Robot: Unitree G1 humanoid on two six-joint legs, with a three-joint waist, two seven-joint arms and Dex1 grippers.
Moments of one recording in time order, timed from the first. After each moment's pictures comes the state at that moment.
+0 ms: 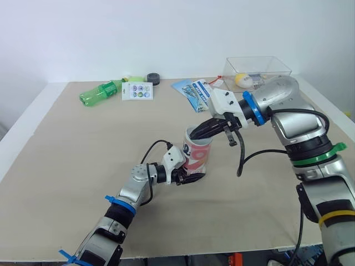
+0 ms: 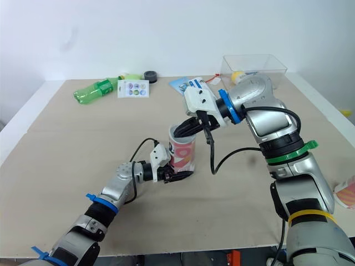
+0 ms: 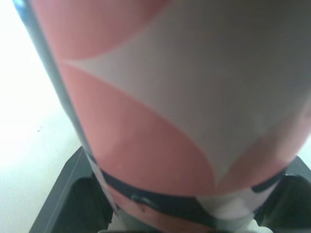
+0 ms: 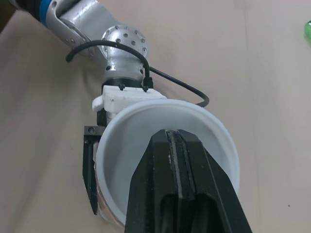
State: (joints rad) left arm -0.51 0.07 -0.27 0.47 -0.12 -0.02 -0.94; right arm -1.07 -0.66 0.35 0.18 0.14 0.34 1.56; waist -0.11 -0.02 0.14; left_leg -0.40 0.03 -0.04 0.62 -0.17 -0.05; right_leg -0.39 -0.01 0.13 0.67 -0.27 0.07
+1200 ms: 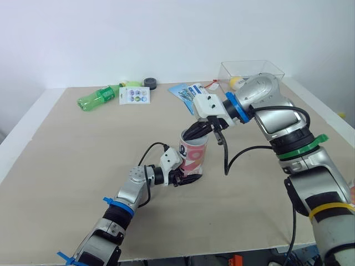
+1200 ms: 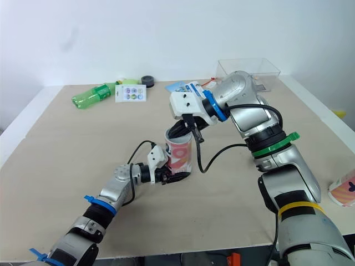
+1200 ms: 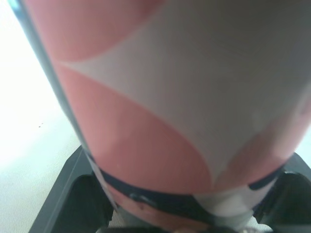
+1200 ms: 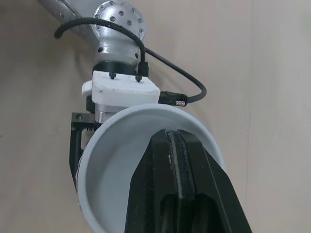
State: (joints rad) left arm -0.49 0.08 -0.26 0.49 -0.12 -0.02 -0.94; right arm -1.13 -0.59 0.43 0.30 0.04 0.28 1.57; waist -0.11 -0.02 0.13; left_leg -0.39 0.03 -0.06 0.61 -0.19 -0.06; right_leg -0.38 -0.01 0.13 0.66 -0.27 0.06
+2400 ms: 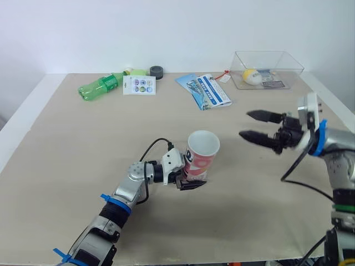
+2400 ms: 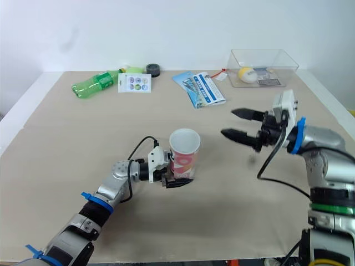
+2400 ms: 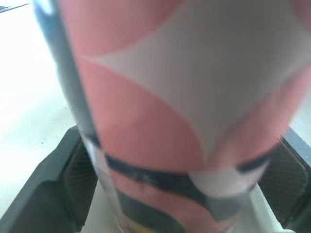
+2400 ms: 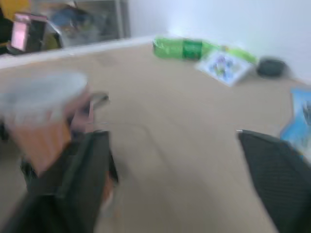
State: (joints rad) left arm -0.51 0.16 -0.30 0.42 -0.14 -0.12 -1.06; right arm -0.40 -0.78 -0.23 0.06 0.53 0.41 1.27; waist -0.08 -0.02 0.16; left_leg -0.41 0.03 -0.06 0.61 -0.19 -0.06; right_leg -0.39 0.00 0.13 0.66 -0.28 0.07
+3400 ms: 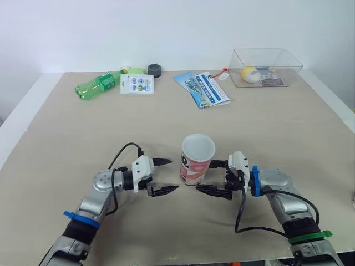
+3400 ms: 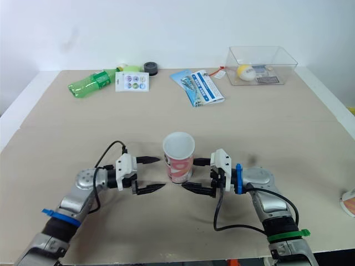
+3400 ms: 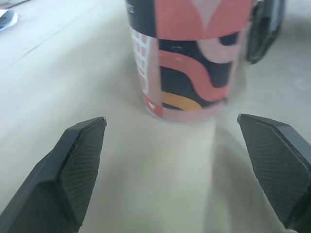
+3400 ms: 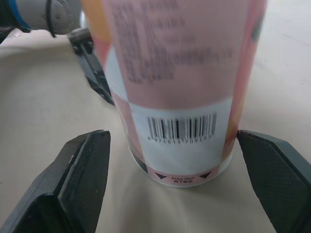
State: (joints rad) left arm -0.26 0.40 -0.19 0.11 -0.22 -0.09 -1.08; right arm -0.29 -0.53 0.09 0.15 0.33 0.05 1.26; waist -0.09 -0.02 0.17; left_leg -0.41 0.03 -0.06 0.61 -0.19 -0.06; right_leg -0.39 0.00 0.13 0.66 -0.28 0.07
